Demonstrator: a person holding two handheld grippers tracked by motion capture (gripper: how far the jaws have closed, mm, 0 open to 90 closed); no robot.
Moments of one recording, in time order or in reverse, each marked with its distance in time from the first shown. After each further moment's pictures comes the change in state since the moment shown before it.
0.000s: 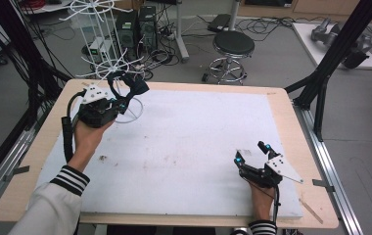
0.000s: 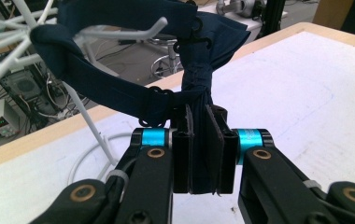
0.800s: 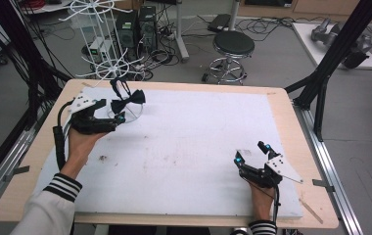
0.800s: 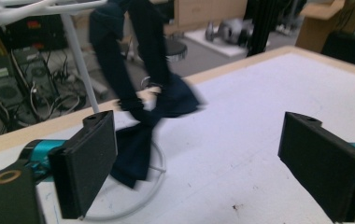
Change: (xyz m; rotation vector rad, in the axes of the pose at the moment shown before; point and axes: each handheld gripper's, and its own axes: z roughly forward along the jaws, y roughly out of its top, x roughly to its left) left arm 0.022 -0.044 -0.013 -0.149 -0.064 -0.069; right arm 0.000 0.000 0.000 0.000 0.002 -0.003
